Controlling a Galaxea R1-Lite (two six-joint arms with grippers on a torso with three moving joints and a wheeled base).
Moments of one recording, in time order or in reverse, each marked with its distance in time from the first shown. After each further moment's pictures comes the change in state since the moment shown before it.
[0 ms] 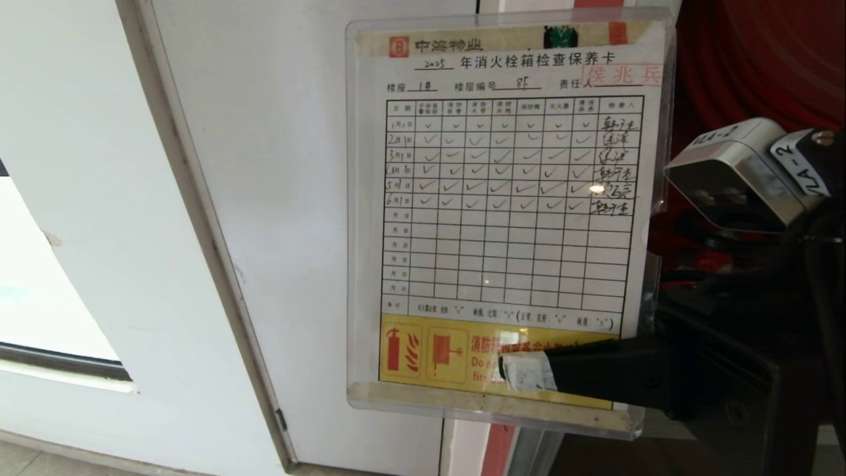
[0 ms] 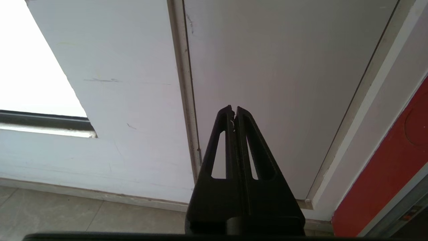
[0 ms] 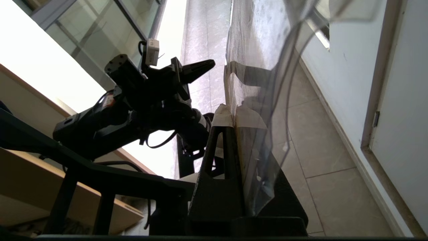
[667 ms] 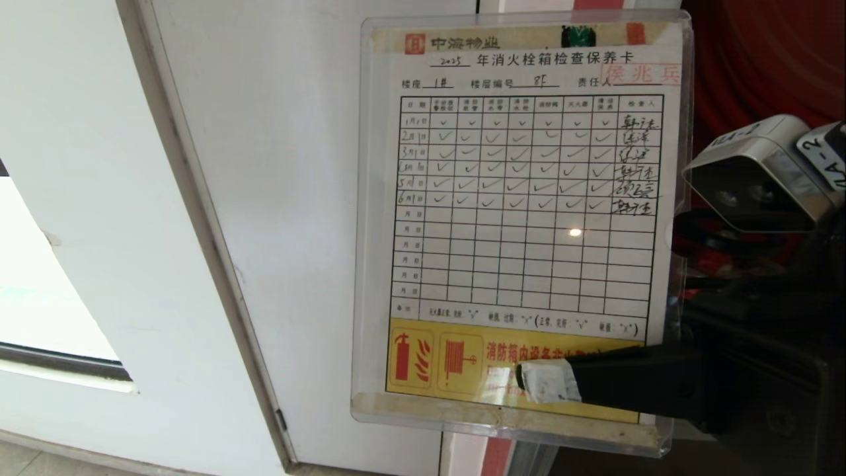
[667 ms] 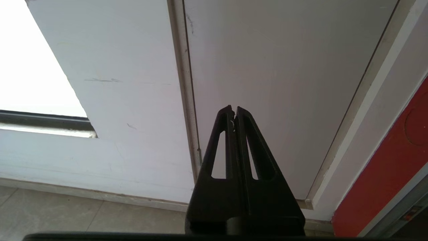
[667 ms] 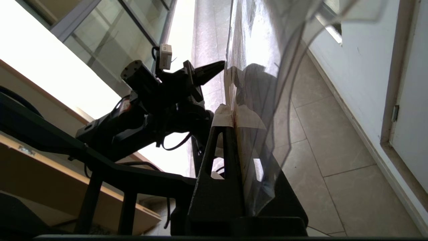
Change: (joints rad) left arm 0.000 0.000 0.000 0.000 0.000 0.001; right arm 0.001 -0.034 0.013 0.001 0.011 0.081
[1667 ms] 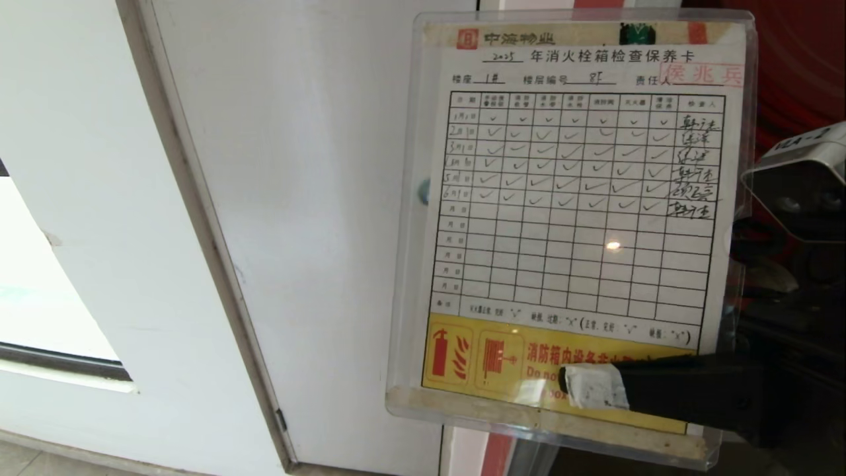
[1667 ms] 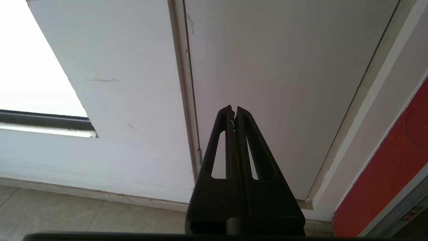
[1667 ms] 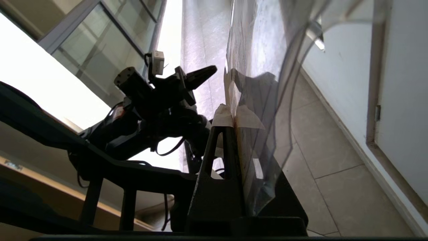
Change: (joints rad) left arm 0.000 0.000 0.000 0.000 0.000 0.000; right arm -0.012 -0.081 0.052 0.004 -0.054 0.016
